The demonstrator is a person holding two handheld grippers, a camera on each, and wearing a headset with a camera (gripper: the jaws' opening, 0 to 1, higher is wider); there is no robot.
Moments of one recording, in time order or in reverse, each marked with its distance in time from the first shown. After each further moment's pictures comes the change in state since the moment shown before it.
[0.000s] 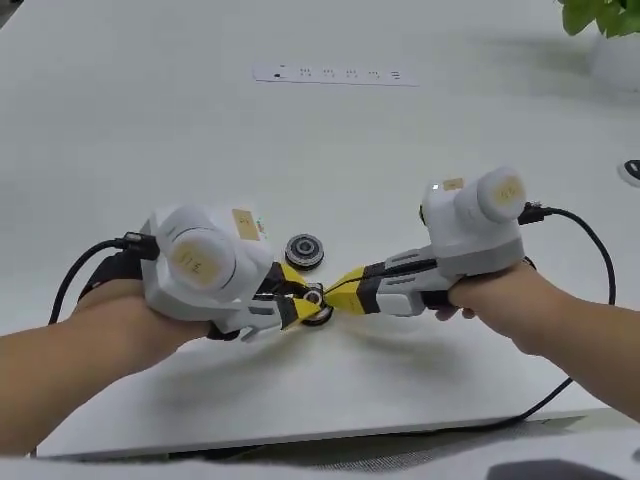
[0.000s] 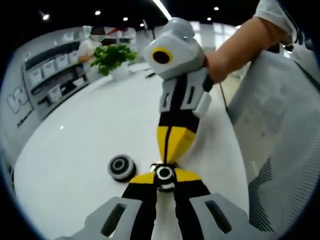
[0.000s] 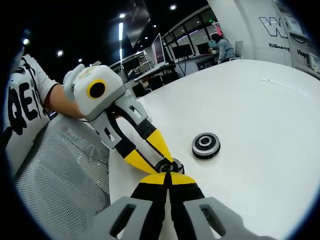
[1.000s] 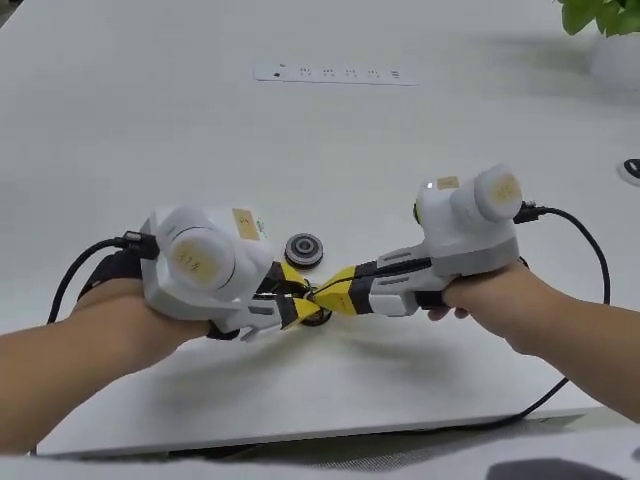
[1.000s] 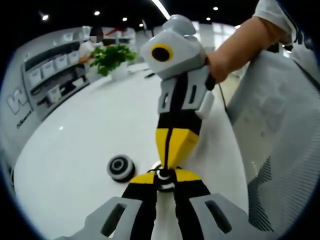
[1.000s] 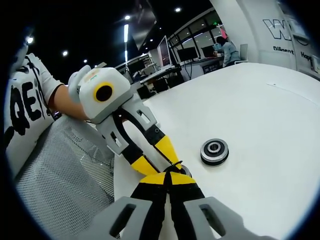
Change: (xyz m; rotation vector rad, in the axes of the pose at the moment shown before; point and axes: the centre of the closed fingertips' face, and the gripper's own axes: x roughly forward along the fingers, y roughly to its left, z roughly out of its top) left arm 0.000 -0.003 0.000 0.006 -0.001 -0.004; right arm 0.005 0.008 0.006 -0.021 -0.023 0.037
